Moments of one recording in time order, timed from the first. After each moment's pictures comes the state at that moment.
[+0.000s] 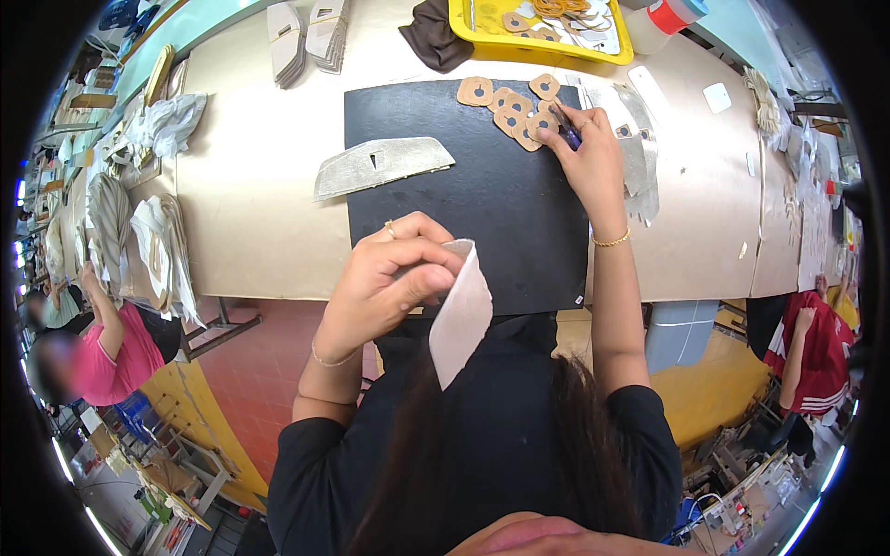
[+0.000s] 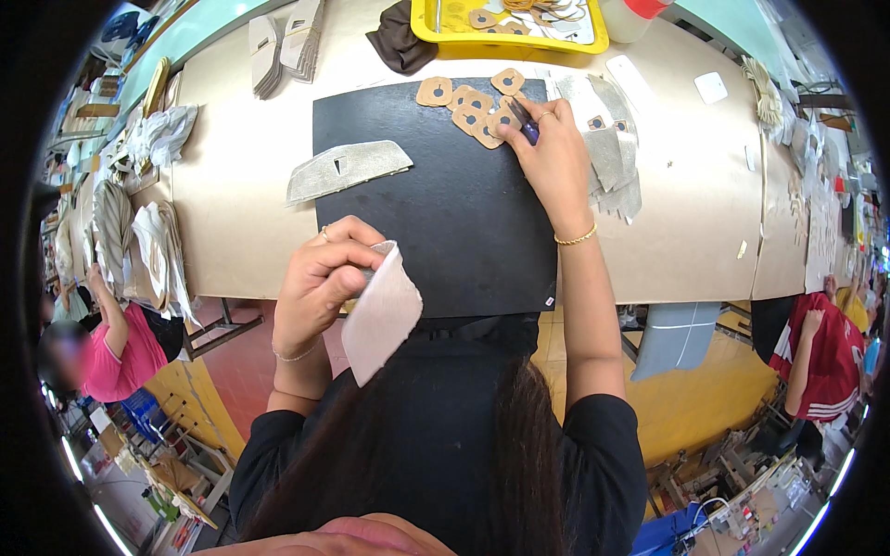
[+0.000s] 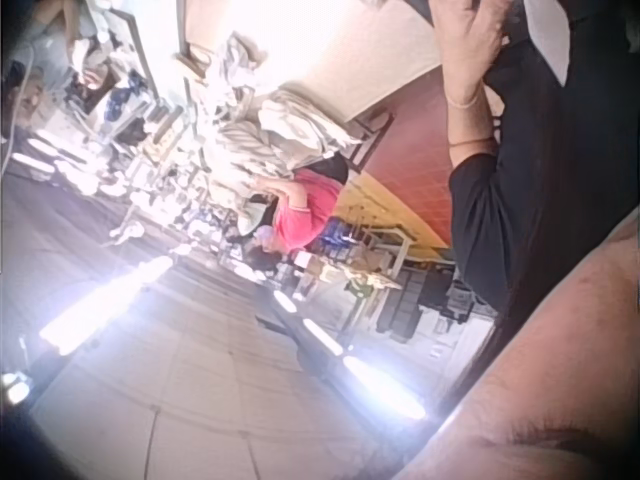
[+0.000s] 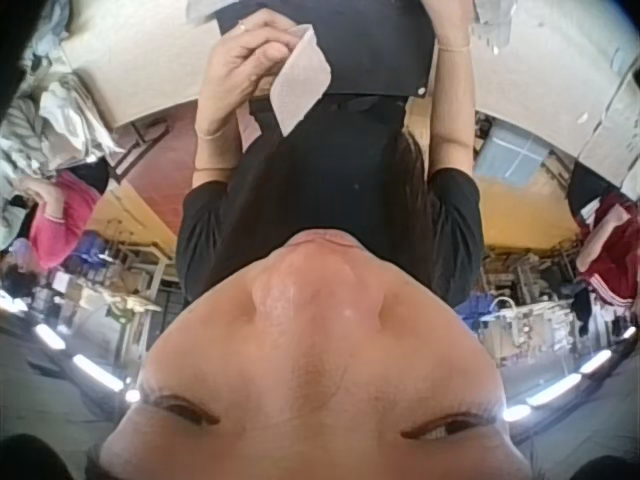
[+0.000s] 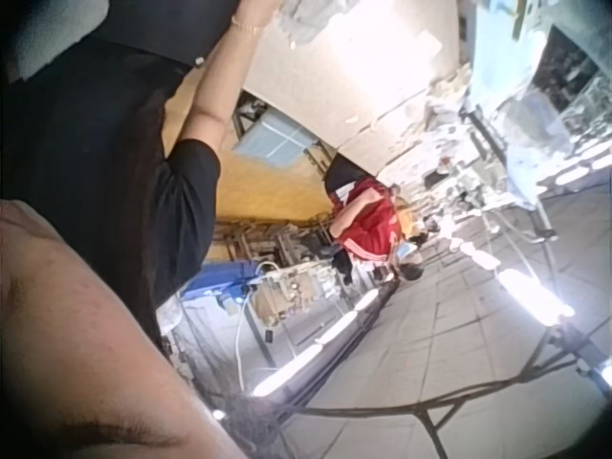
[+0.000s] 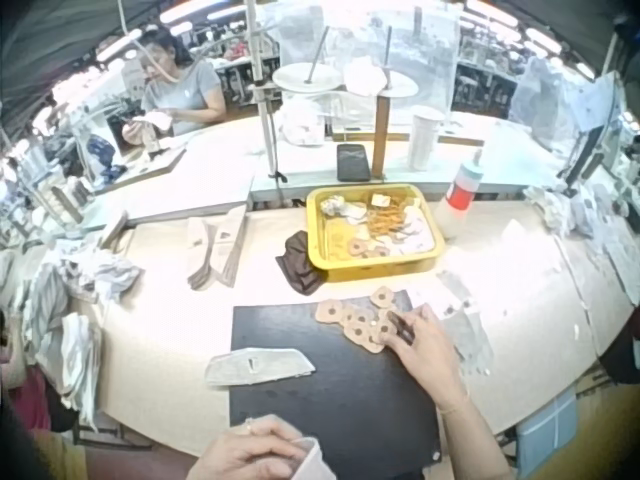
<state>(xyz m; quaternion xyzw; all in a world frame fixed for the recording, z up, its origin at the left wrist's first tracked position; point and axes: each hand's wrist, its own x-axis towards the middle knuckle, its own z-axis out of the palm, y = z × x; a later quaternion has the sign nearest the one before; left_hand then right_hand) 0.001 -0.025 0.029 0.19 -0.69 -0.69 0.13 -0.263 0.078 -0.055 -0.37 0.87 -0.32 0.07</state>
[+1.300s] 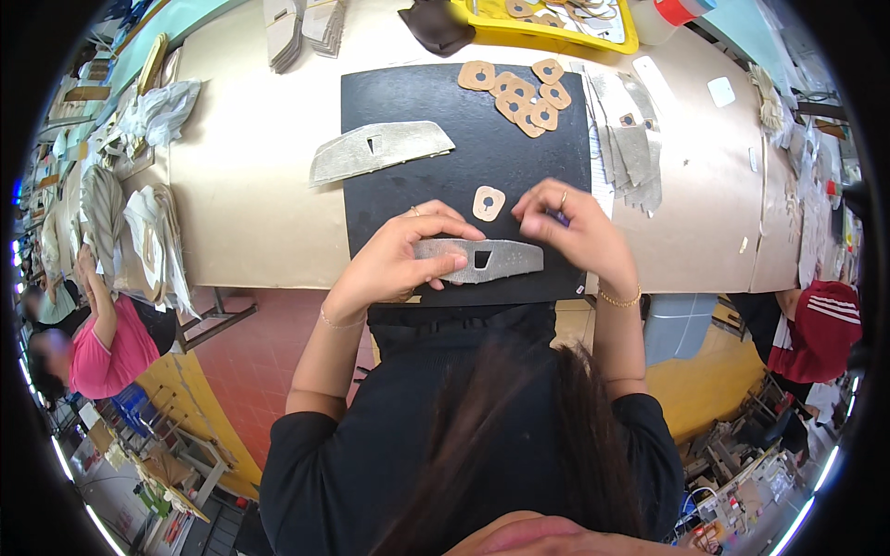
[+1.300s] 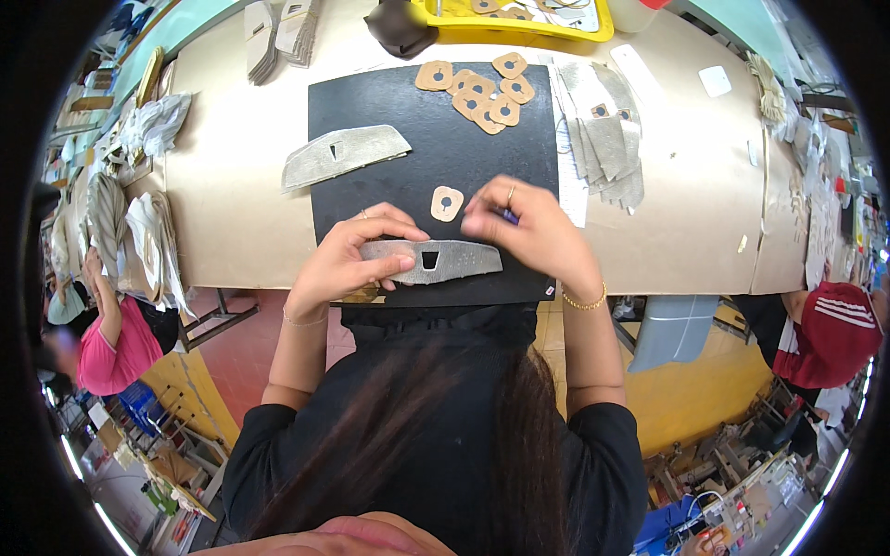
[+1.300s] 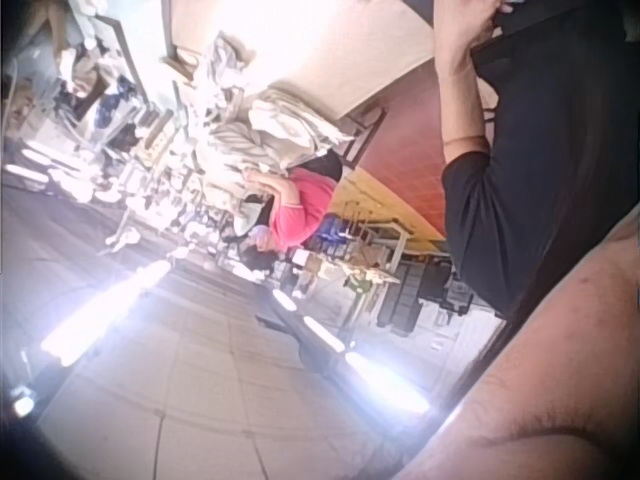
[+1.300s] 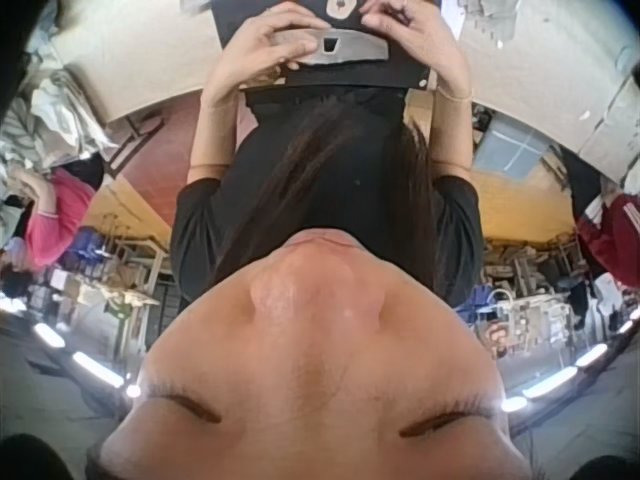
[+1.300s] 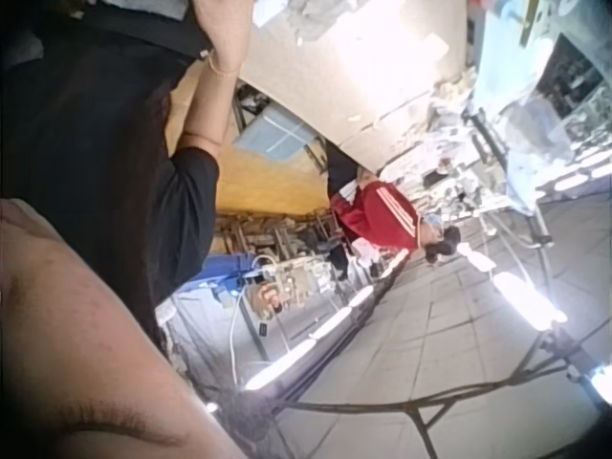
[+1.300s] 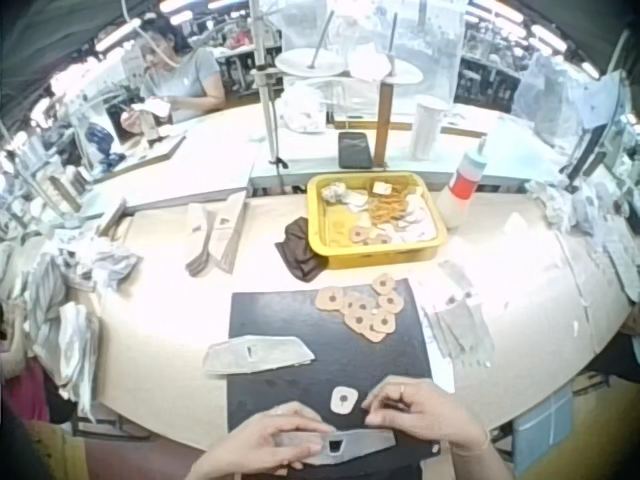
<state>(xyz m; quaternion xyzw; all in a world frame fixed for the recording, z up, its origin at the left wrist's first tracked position) -0.006 -0.026 -0.008 0.23 -0.61 -0.76 -0.04 -0.218 0.131 -0.029 -0.46 0.66 -0.42 0.42</state>
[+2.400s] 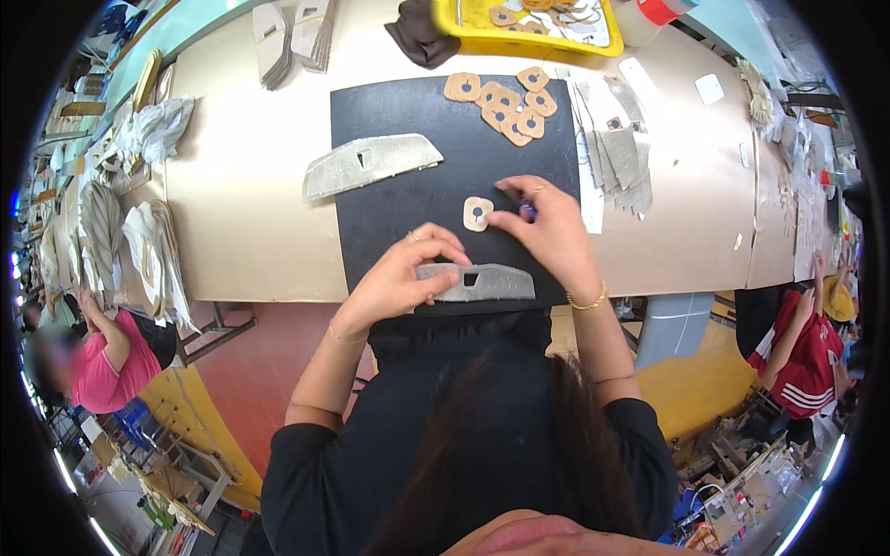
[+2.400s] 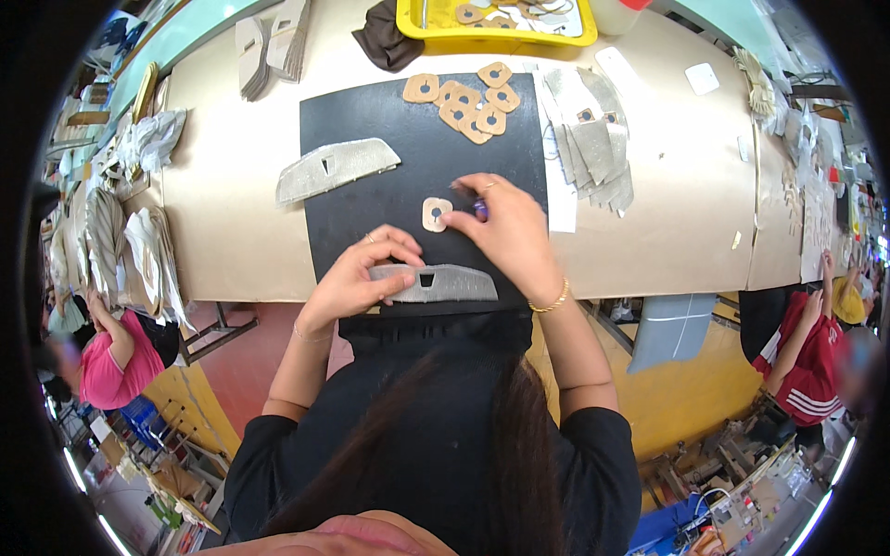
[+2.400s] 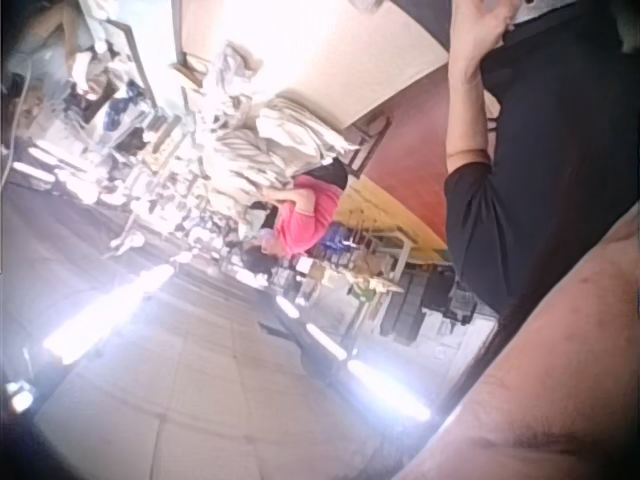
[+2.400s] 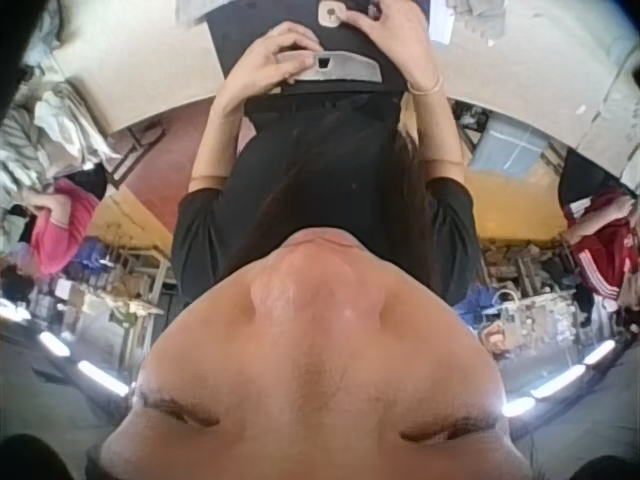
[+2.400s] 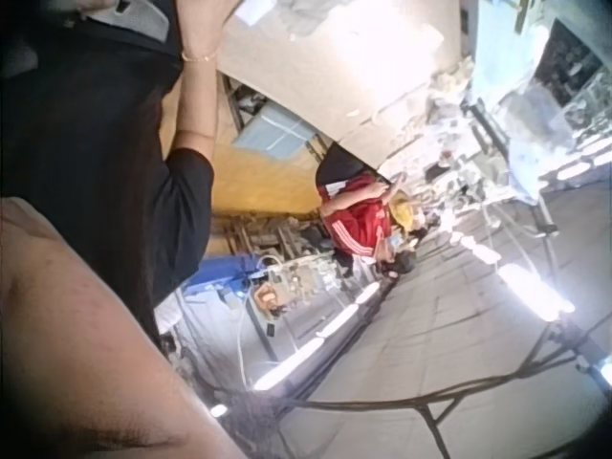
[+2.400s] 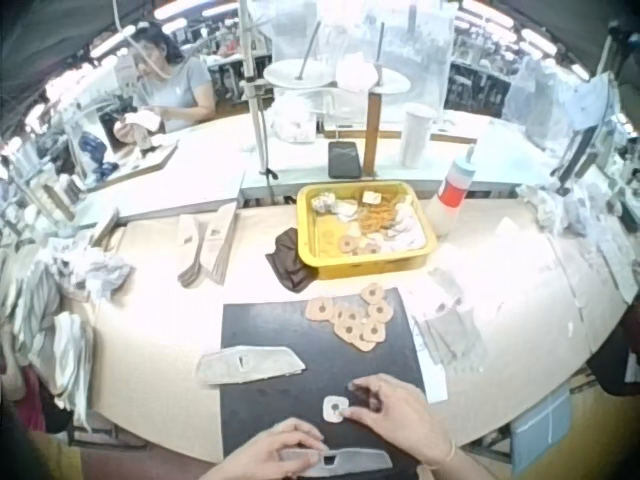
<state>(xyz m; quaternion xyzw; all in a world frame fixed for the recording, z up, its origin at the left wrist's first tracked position) 0.001 -0.011 -0.035 0.23 -0.63 -0.74 -0.07 -0.193 0.118 -0.039 -0.41 0.81 -0.33 0.26</state>
